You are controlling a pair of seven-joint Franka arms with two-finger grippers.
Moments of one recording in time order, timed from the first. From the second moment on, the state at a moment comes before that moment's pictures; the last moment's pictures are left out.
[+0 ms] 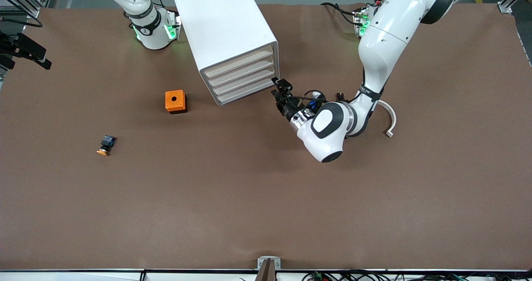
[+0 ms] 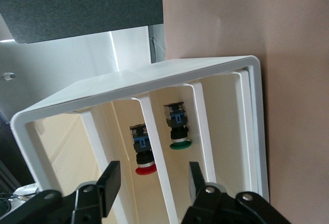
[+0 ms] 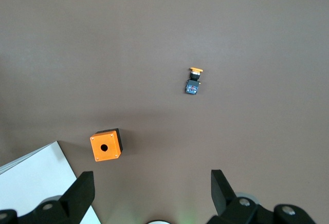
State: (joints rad) left arm -0.45 0.85 -0.13 -1.42 -0.96 1.41 -2.17; right arm -0.05 -0.20 -0.06 -1.72 0.01 1.52 -0.06
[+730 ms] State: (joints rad) left arm -0.52 0.89 -0.17 -1.42 -0.97 1.39 -2.17; right arm -0.05 -0.20 -0.06 -1.72 0.01 1.51 -0.06
